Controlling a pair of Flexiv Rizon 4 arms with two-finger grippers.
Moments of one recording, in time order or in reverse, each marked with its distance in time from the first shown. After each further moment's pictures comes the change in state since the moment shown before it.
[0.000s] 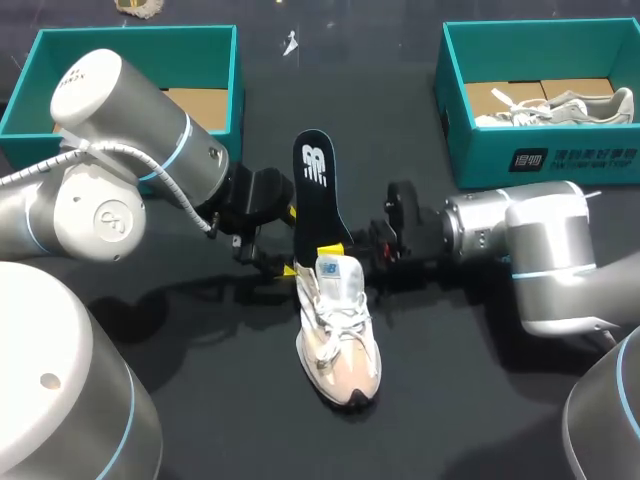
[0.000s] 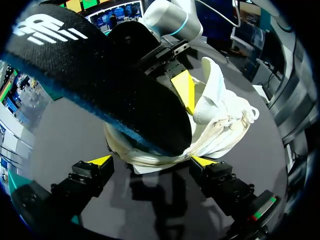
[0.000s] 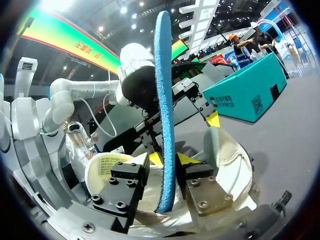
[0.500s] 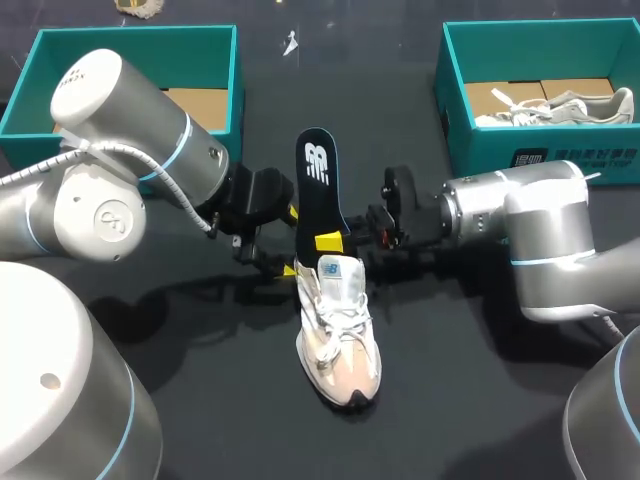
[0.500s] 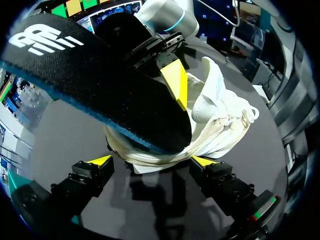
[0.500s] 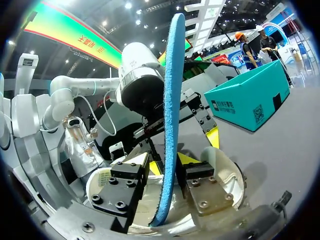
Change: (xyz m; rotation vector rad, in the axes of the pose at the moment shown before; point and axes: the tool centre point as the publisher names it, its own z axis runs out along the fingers) left arm 0.000 0.000 0.000 0.000 0.000 0.000; right arm -0.002 0.019 0.001 0.035 0.008 -0.047
